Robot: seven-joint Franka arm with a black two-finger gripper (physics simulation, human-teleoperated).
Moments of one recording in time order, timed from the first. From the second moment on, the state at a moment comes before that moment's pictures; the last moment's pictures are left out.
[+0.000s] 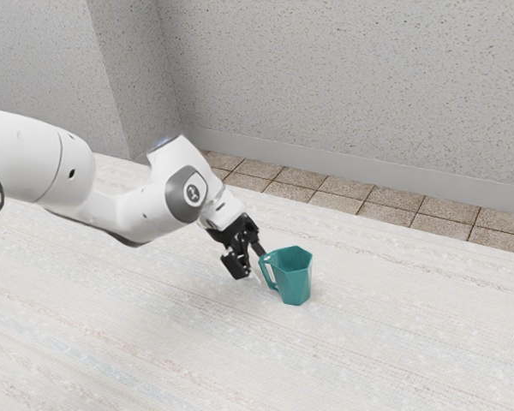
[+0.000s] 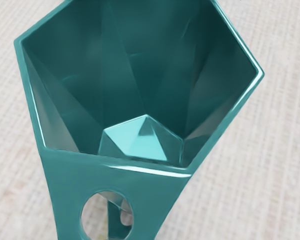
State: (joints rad) arm 0.13 0.42 -0.28 -1.94 -0.54 2.48 1.50
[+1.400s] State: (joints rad) arm 0.13 0.45 -0.31 -1.92 -0.58 2.55 1.58
